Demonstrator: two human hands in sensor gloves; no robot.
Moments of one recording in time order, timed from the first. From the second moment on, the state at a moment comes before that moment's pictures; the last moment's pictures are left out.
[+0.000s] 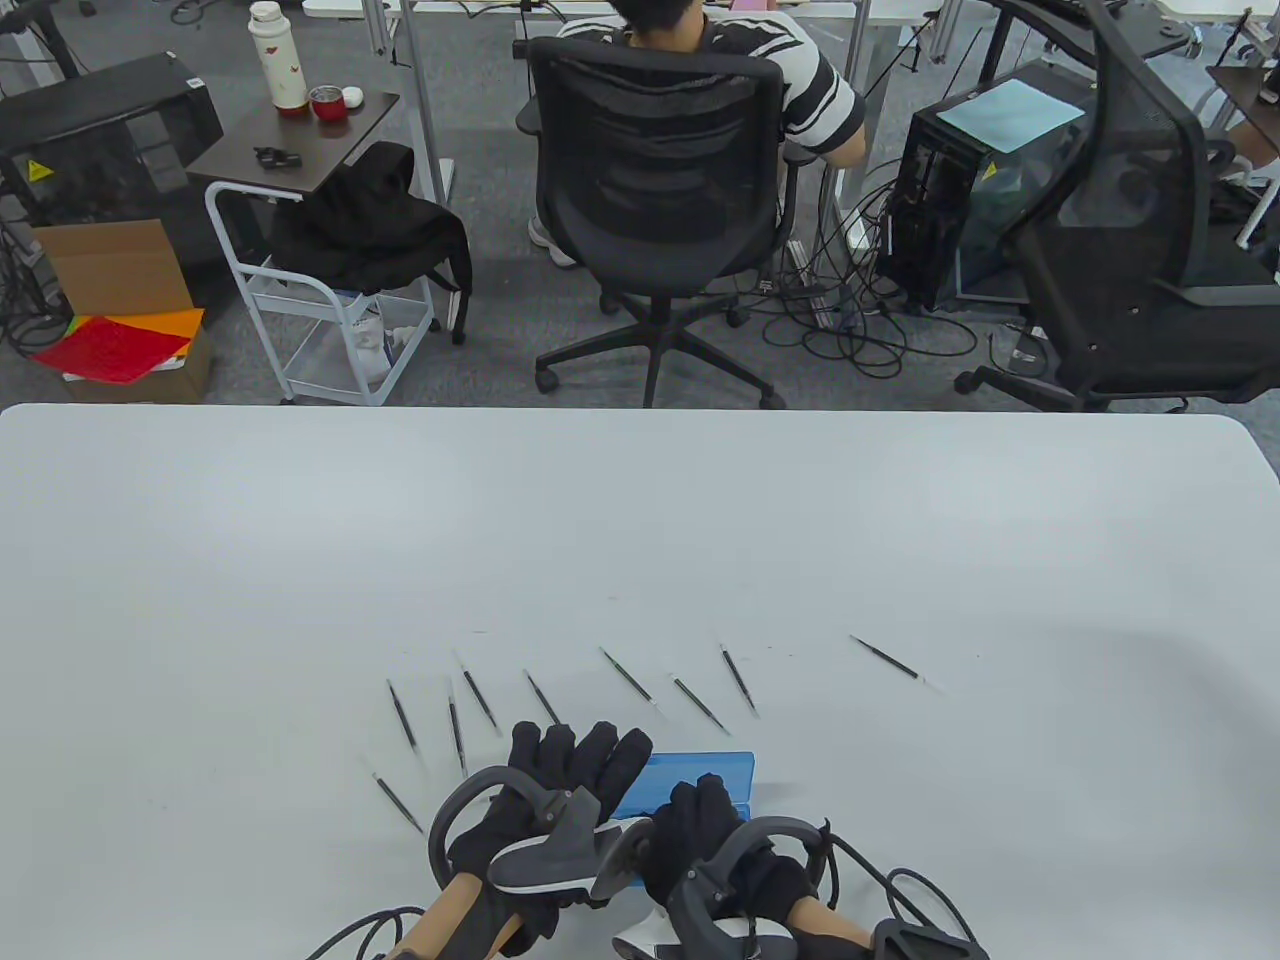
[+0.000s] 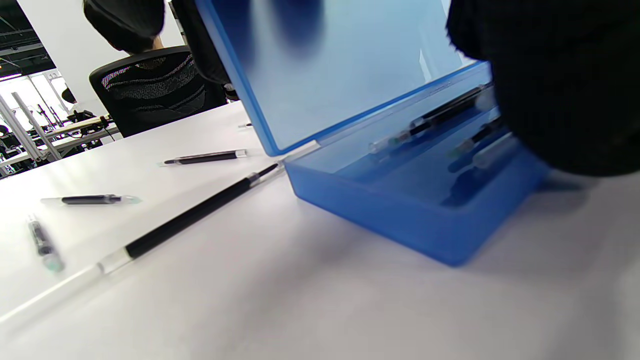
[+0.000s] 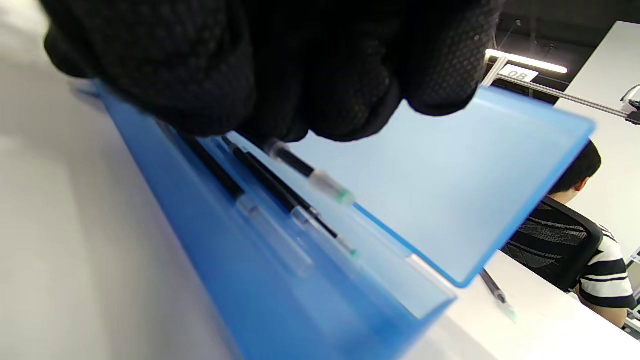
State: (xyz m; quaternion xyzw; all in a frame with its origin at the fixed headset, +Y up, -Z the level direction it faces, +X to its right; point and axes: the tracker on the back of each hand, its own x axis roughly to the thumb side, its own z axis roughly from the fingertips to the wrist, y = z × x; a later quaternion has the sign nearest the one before) left_hand -0.082 -0.736 -0.259 -0.07 -0.28 -0.17 0.94; right_hand 0.027 -0.744 -0.215 -0.40 0.13 -0.88 0.21
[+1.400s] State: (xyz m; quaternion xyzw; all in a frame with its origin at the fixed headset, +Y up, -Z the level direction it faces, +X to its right) left_hand -0.082 -0.736 -0.259 -0.07 -0.28 -0.17 0.94; right_hand 0.074 -0.665 -0.339 -0.21 0.08 -0.97 0.09
